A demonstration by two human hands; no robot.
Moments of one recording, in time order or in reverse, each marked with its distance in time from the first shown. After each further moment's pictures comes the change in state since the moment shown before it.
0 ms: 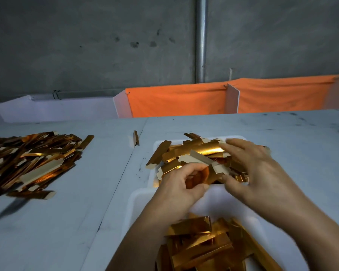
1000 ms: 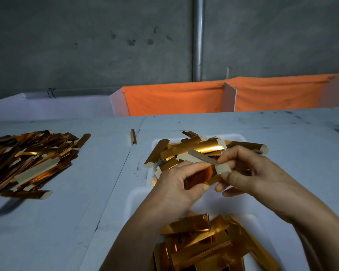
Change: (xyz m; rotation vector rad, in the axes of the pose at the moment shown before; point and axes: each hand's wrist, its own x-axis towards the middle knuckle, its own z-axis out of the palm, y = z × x) left_hand -0.007 0.006 -0.012 0.058 -0.074 0.103; right_hand 0.004 0.001 -0.005 0.708 -0.225 0.256
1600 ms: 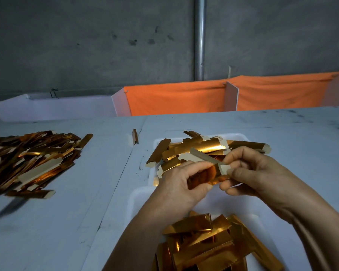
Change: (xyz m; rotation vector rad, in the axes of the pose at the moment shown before) left_hand 0.001 0.004 0.002 -0.012 0.010 -0.001; right_hand 0.007 0.009 -0.002 0.237 0.030 0.101
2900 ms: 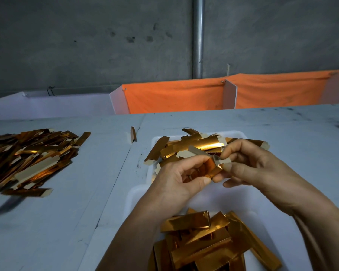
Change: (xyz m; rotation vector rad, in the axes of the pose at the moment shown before) left_hand 0.000 0.002 -0.004 -0.173 0.016 0.045; right_hand -0.001 -0.002 -0.005 -0.025 -0.120 -0.173
